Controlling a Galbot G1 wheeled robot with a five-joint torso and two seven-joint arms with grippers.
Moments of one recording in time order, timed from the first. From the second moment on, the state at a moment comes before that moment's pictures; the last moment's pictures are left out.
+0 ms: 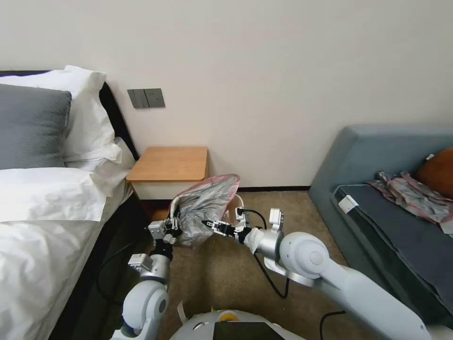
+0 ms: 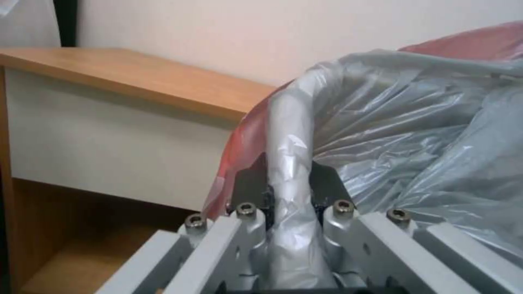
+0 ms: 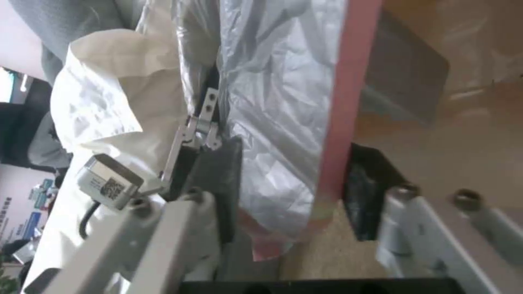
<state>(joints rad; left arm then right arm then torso) 1.63 -1.40 -0.47 -2.26 -0.39 0.04 -0.12 -0.86 0.85 -0.12 2.36 1.88 -0.38 0.65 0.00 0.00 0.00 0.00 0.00</state>
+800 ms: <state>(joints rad) 1.62 -1.42 -0.47 -2.24 -0.41 0.05 -0.14 -0.89 0.76 -0.08 2.43 1.84 -0.38 0.64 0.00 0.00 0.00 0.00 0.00</state>
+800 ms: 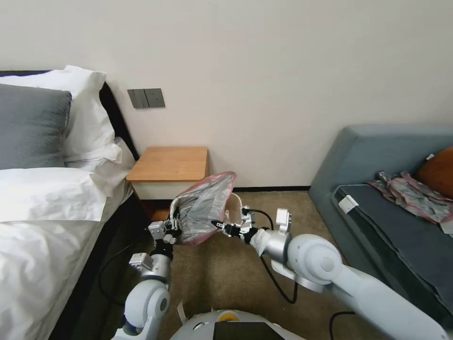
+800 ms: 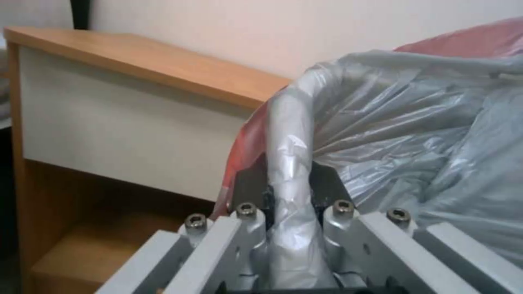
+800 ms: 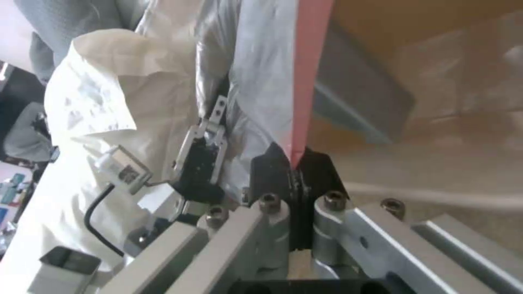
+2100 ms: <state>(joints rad) 1.61 -1.41 -0.52 -2.27 -0.56 0.07 -0.19 -1.10 0.74 0.01 2.39 1.53 -0.36 0.54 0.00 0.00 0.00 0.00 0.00</state>
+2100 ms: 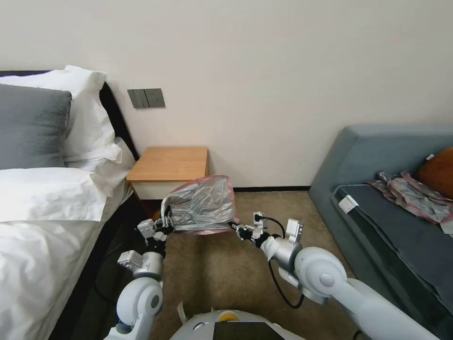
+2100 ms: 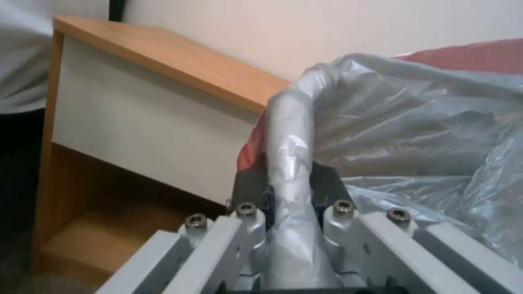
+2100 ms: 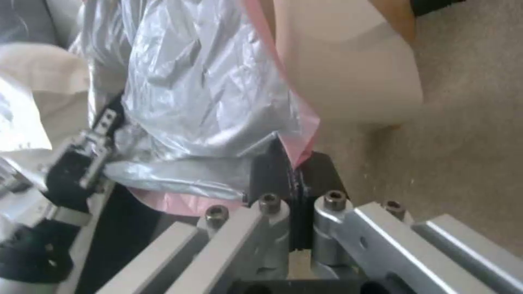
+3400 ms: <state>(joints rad) 1.61 -1.40 -0.53 -2.28 -0.56 0.06 -0.20 -1.03 0.65 0.12 2.44 1.22 -0.36 0.36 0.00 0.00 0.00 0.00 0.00</state>
